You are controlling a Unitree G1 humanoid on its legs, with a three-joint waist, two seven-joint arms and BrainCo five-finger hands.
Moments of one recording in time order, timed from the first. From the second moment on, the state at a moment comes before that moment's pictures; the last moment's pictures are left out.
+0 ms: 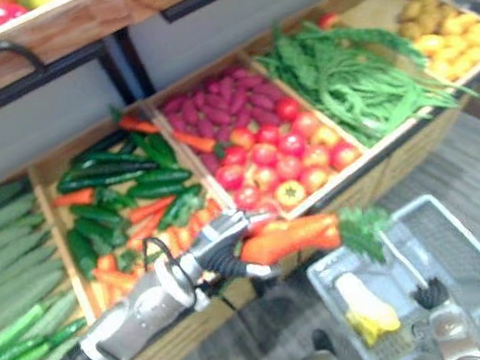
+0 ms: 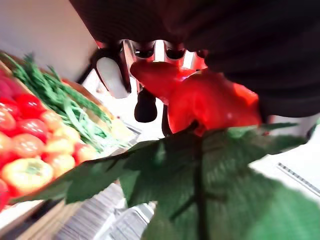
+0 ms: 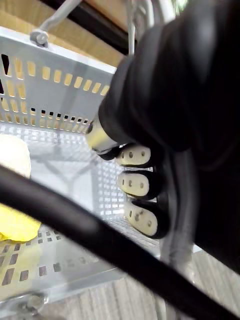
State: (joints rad) left arm -0.29 0.52 -0.76 -0.22 0.43 -0.29 0.03; right arm 0.08 -0.56 -0.14 0.76 -0.30 -0.05 -0.06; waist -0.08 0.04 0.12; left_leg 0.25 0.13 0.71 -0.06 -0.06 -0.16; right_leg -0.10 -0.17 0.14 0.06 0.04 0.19
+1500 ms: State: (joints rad) left arm -0.53 0.24 -1.07 0.23 0.54 -0.31 -0.11; right arm 0.26 -0.86 0.16 0.01 -0.09 -0.11 0.32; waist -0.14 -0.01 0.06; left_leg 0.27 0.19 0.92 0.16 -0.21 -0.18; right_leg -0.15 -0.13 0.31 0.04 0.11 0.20
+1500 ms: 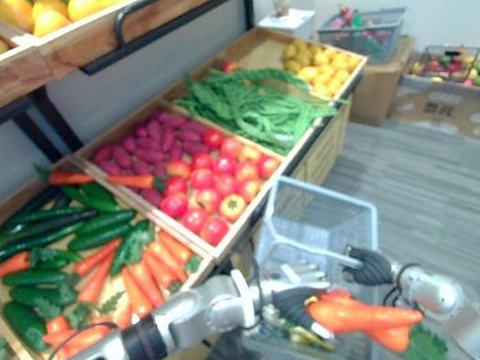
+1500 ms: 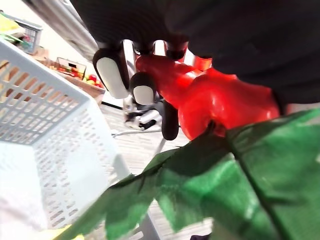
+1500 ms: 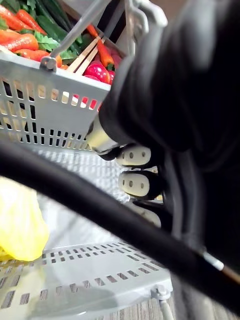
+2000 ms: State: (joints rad) left arm -0.53 0.21 -1.03 0.41 0.69 -0.28 -0.06; right arm 0.29 -0.85 0.17 0.01 -0.05 -0.11 0.31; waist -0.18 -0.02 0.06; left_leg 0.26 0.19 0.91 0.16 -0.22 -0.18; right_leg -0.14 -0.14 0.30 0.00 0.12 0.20
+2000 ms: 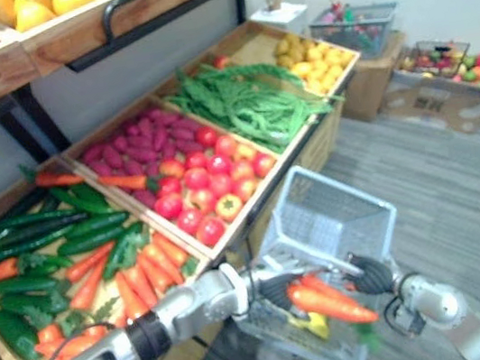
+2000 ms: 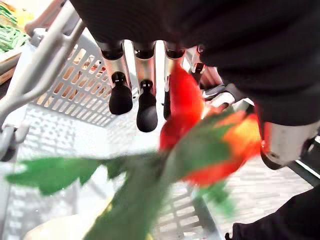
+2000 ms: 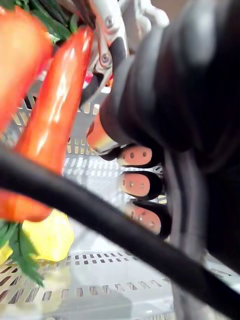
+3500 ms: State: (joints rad) left arm -0.56 0.25 -0.91 0.04 0.63 -0.27 -0.05; right arm 0.28 -0.56 -0.01 0.50 -0.12 -0.10 0.20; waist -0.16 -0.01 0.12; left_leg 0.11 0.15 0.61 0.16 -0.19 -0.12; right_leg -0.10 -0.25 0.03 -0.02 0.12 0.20
